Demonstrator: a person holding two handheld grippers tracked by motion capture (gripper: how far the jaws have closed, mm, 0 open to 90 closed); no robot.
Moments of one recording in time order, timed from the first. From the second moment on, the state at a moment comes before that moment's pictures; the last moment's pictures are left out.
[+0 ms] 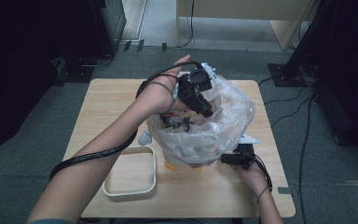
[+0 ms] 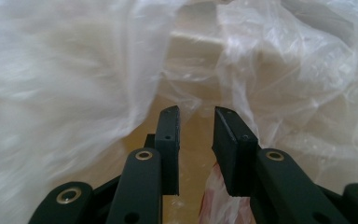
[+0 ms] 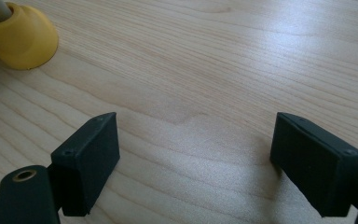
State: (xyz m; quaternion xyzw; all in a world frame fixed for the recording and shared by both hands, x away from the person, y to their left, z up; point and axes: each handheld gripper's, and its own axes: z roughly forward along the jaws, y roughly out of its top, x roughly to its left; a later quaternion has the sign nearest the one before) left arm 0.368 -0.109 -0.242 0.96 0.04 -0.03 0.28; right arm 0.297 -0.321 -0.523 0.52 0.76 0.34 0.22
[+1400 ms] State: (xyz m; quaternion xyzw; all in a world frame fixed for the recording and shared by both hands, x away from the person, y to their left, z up) left arm 0.413 -0.072 -0.215 0.91 0.11 0.08 0.39; right arm 0.297 -0.321 -0.523 0.51 0.76 0.34 0.21
